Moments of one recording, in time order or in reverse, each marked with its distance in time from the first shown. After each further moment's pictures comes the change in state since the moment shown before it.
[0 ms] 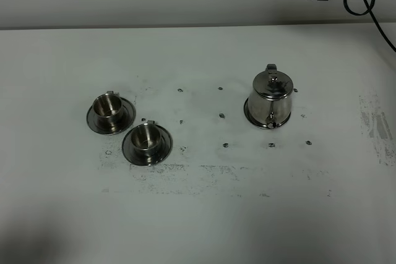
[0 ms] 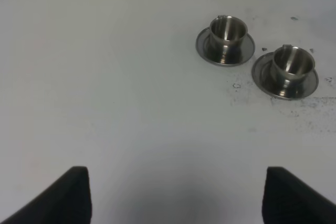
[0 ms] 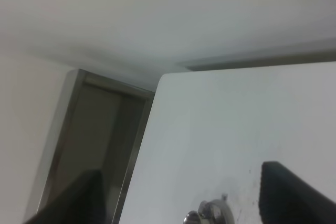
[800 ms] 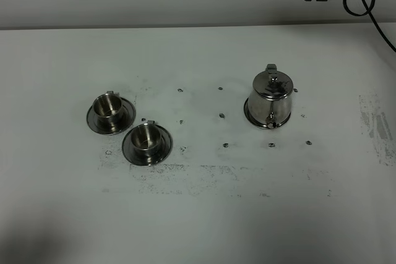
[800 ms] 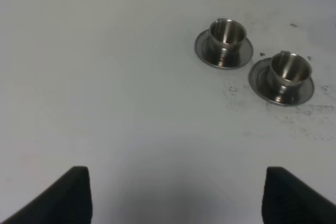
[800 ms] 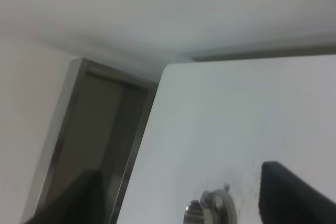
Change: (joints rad) left arm 0.052 0.000 0.000 -0.042 0.001 -0.012; right arm 0.000 0.000 0.000 -0.002 0.039 -0.022
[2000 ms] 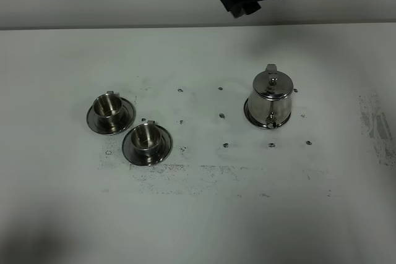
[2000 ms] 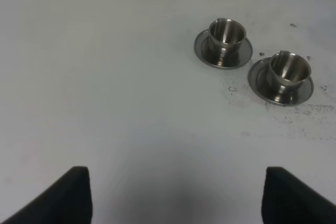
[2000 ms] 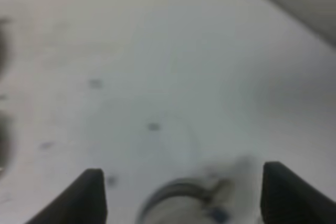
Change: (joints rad) left arm 0.000 0.000 0.000 -0.001 0.000 -0.001; right arm 0.428 -0.195 -0.144 -1.354 -0.011 0.364
